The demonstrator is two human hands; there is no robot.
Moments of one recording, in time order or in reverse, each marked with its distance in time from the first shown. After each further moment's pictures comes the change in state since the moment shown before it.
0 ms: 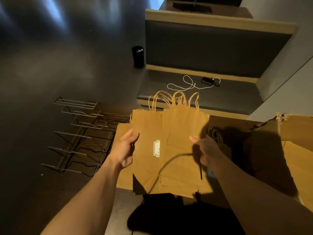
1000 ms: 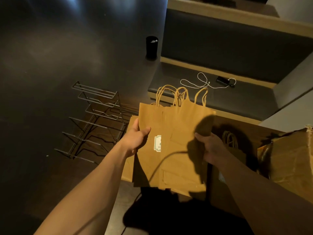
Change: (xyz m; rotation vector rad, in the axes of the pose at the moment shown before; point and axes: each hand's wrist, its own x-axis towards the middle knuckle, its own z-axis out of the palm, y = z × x) left_hand 0.014 0.022 -0.028 0.274 0.073 0.027; right_hand 0.009 0.001 0.043 -0.052 -0.027 0.036
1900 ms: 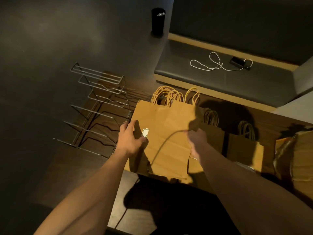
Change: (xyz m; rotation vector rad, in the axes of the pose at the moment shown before) left_hand 0.032 -0.071 -0.061 0.836 0.292 -0.021; right_hand 0.046 0.056 0.080 -0.268 0.234 0.106
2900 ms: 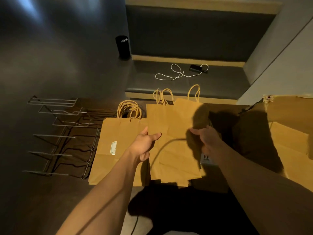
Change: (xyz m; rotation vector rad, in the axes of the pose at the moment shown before) left_hand -0.053 0.135 0.079 -0.770 -0.476 -0.101; right_hand -0.040 -0.015 -0.170 0.300 -0.093 -0.093
